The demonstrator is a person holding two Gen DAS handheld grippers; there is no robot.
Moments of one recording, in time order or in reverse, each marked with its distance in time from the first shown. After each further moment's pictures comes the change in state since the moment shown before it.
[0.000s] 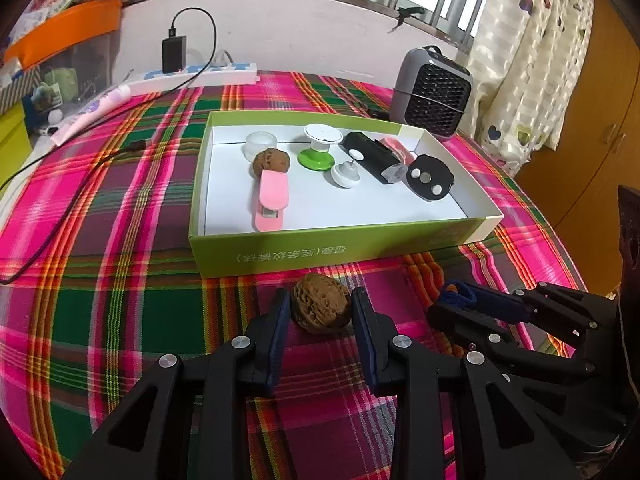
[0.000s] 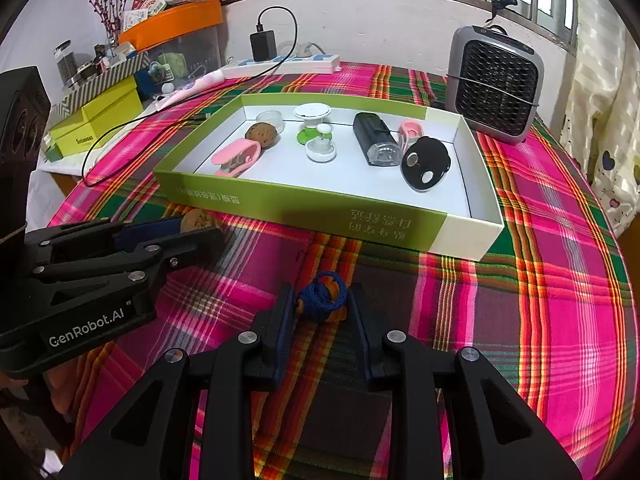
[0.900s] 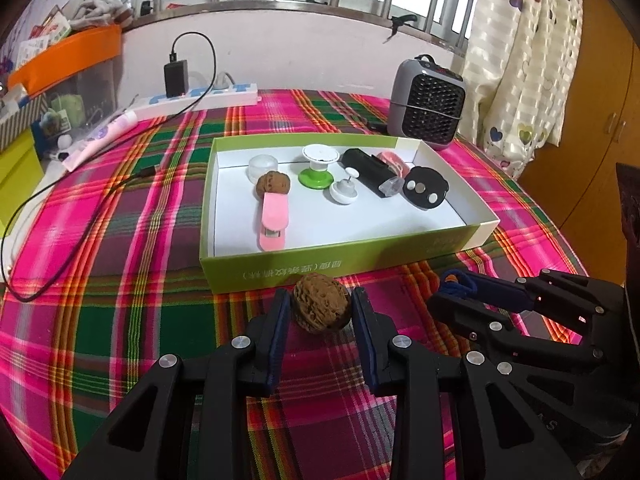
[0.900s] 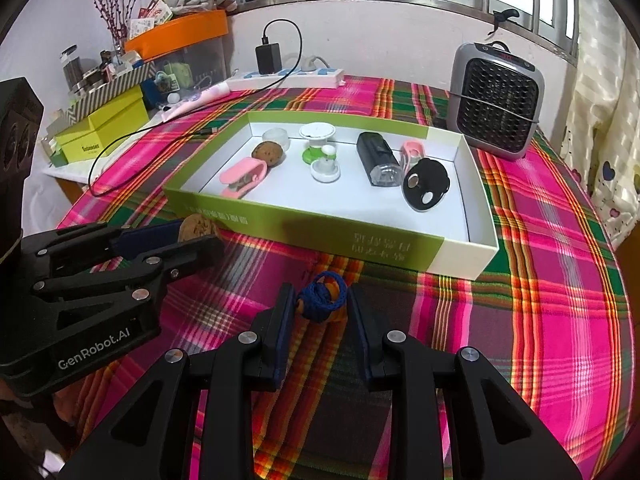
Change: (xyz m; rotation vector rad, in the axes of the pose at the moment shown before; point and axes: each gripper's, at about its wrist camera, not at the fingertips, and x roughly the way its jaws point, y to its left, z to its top) left arm -0.014 -0.009 0.003 0.049 -0.048 0.049; right arm -0.009 0.001 0.008 -0.008 -0.042 0.012
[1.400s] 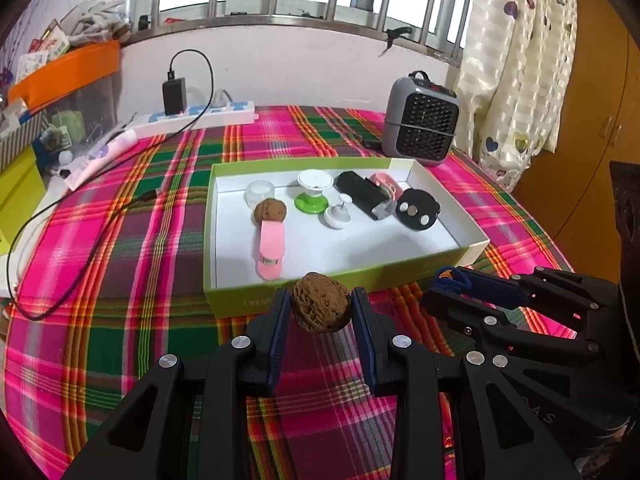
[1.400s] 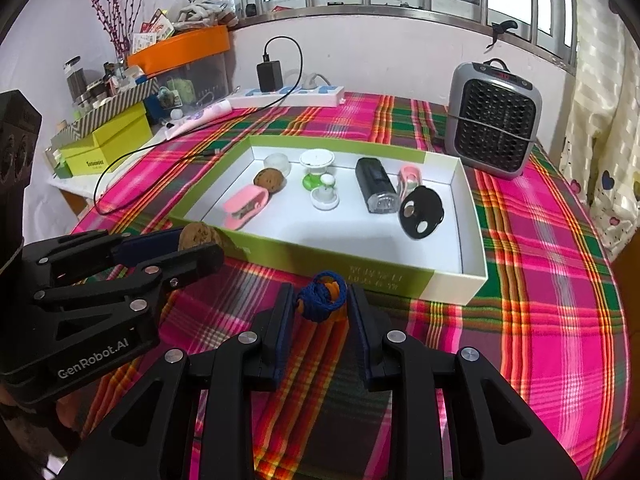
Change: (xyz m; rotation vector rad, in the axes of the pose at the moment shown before) left arm -0.011 -0.003 0.014 0.009 -0.037 -0.004; right arm -0.008 -0.003 0.014 0.001 -0.042 0.009
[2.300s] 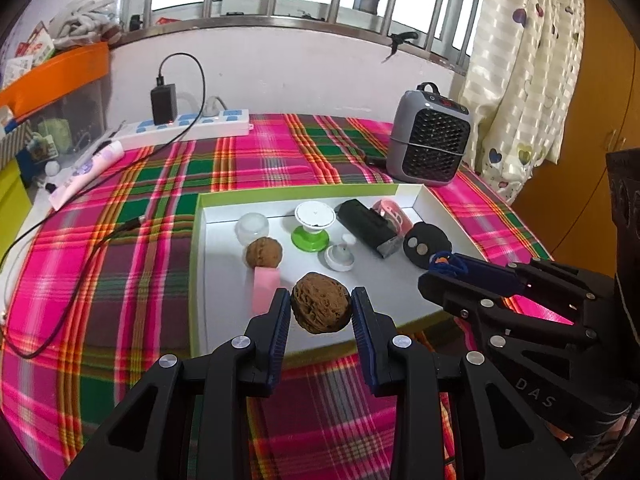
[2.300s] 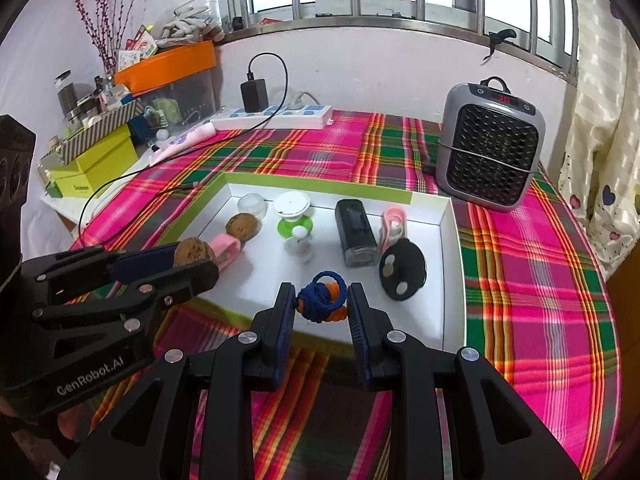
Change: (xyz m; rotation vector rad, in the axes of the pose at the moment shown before) left arm 0.028 0.003 0.034 -0.015 0.004 -0.020; right arm 0.020 -0.021 0.037 0.004 -0.028 -0.011
